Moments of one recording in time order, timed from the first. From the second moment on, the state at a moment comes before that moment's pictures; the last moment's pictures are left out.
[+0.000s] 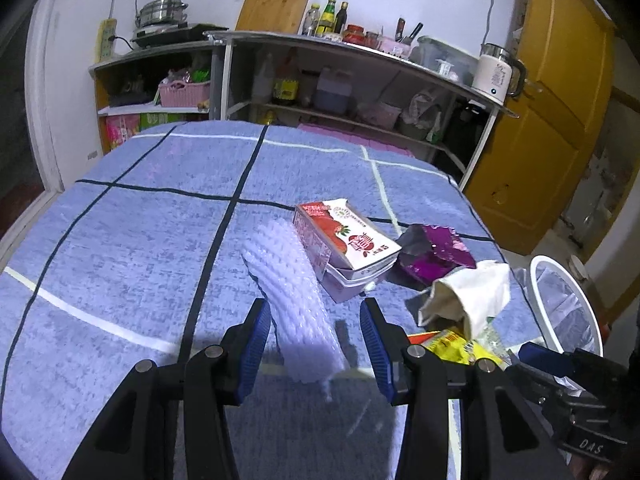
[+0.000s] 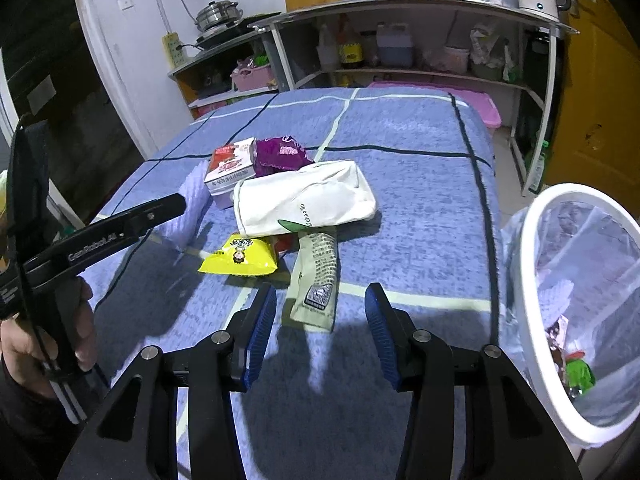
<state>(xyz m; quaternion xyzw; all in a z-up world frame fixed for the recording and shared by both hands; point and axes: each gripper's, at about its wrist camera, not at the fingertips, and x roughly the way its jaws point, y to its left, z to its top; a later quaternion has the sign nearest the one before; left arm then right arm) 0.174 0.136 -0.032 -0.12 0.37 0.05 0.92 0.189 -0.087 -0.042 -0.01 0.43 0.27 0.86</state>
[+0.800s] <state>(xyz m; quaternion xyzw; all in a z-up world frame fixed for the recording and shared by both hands) 0.145 0.129 -0.032 -0.12 0.37 0.04 0.92 0.169 -0.093 -0.044 -0.02 0.44 0.27 0.86</state>
